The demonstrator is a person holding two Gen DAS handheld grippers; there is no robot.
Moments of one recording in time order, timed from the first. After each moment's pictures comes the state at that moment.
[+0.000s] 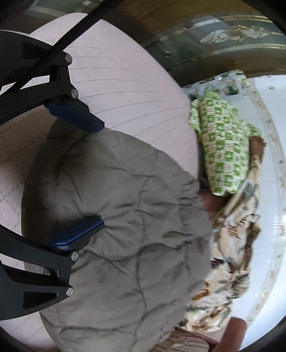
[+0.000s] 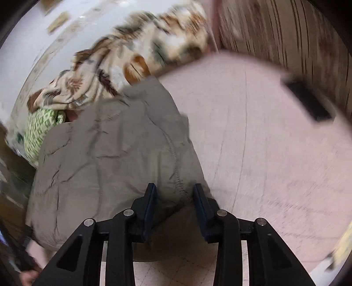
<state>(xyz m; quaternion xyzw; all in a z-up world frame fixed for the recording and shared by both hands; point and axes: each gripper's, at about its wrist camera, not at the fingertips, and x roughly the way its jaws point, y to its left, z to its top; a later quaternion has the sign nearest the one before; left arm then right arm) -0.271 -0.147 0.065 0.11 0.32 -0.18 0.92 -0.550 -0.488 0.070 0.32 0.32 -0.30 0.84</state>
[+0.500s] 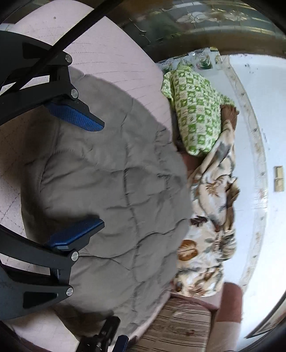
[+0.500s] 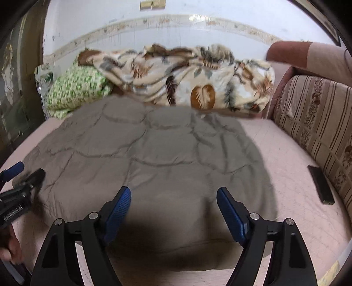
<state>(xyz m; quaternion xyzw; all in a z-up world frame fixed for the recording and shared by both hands) -0.327 -0.194 0.071 0.12 0.26 -0.27 0.92 -0.466 -0.371 0.088 0.10 0.32 -0.25 0.91</state>
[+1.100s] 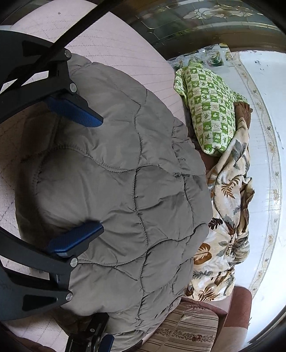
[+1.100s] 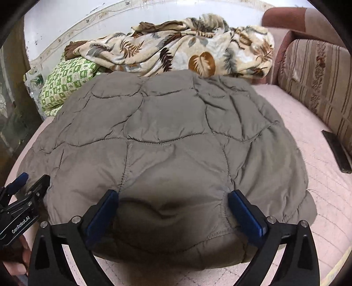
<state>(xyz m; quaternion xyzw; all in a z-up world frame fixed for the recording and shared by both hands) -0.316 -0.203 0.052 0.13 0.30 -0.26 0.91 -0.455 -0.385 0.060 0.19 0.36 -0.24 0.88</state>
